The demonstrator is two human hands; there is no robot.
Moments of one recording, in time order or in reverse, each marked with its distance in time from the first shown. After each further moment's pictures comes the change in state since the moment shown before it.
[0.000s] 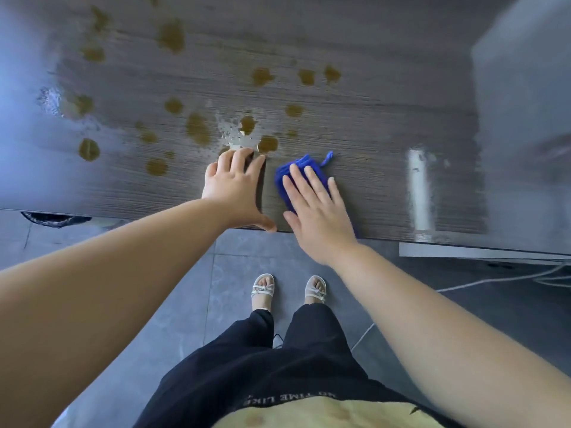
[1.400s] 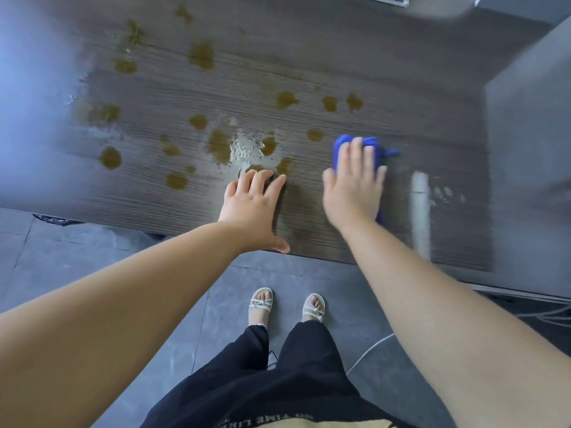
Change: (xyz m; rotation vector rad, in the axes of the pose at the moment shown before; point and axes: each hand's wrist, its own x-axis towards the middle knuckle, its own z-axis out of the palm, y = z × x) left_hand -0.001 -0.006 0.000 -0.062 0.030 0.053; right_hand 0.075 0.029 -0.019 0.039 0.112 0.486
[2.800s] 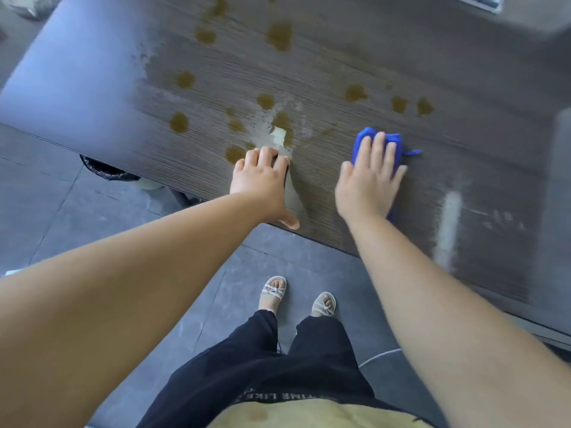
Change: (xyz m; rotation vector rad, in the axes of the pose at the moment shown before) left_hand -0.017 -0.048 -0.008 -0.074 -0.019 -0.260; right_hand -0.007 -0.063 0.007 -0.010 0.005 -0.083
